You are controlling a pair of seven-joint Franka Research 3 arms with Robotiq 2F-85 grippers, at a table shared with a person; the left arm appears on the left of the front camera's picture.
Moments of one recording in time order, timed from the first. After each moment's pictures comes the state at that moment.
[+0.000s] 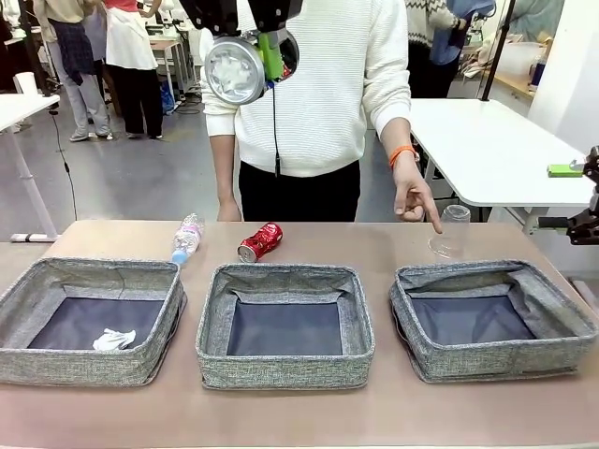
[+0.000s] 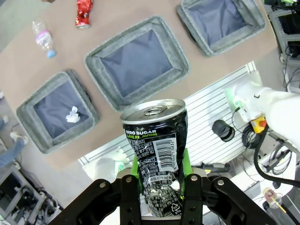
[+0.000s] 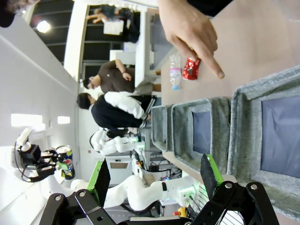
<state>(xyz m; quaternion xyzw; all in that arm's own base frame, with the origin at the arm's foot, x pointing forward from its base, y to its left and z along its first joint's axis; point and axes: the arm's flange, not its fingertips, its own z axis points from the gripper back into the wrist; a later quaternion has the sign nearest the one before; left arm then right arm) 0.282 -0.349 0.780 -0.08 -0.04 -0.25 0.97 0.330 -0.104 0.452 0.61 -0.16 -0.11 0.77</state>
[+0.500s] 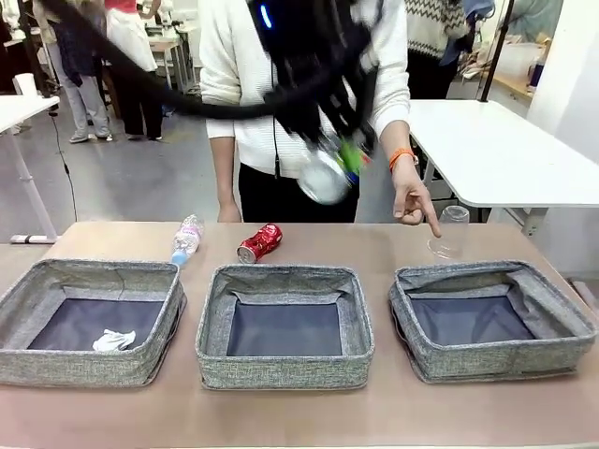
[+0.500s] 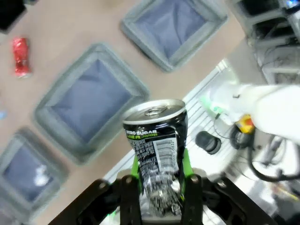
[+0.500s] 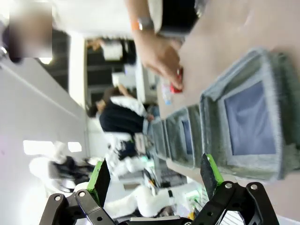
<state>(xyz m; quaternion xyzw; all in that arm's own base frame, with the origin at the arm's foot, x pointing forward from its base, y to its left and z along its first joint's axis) 0.299 -0.419 0.662 -0.18 -0.05 -0.36 0.92 0.272 -0.252 0.434 0.62 -0.19 -0.21 0.73</state>
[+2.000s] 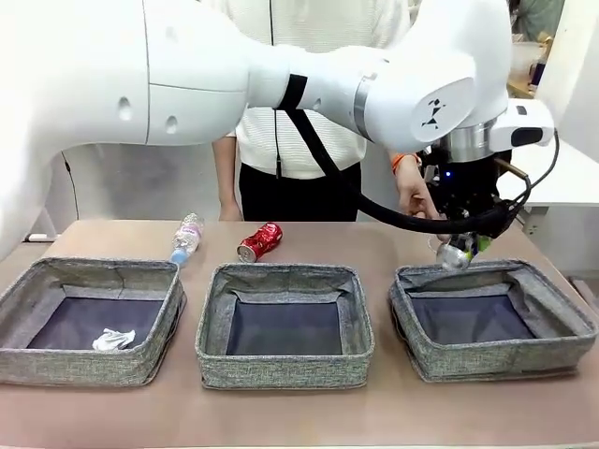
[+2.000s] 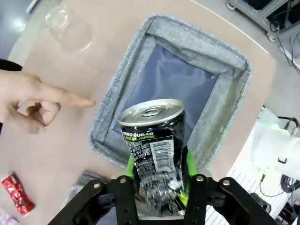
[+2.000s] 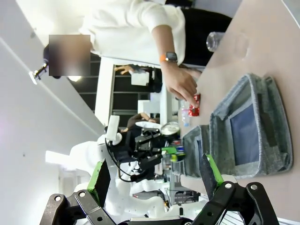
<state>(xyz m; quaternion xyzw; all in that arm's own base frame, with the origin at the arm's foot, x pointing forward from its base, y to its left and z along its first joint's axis) 0.374 -0.637 0.512 -0.12 -0.15 -0.49 0.85 0.226 -0.309 0.430 0.65 -0.25 -0.22 0.69</state>
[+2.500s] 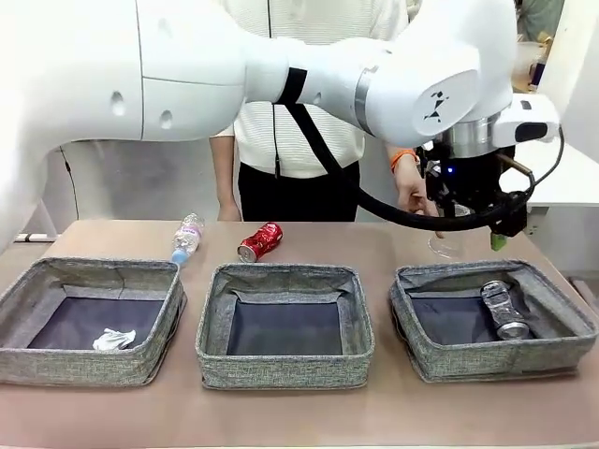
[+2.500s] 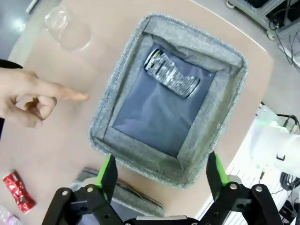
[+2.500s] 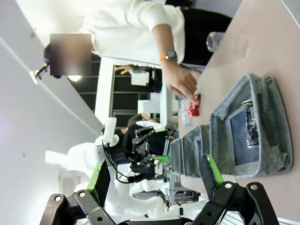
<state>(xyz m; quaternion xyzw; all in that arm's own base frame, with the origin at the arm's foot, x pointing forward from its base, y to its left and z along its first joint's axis) 0.370 -0.635 0.521 -0.12 -0.15 -0.50 0.85 0.225 -0.309 0.430 0.65 -0.25 -0.22 0.69</state>
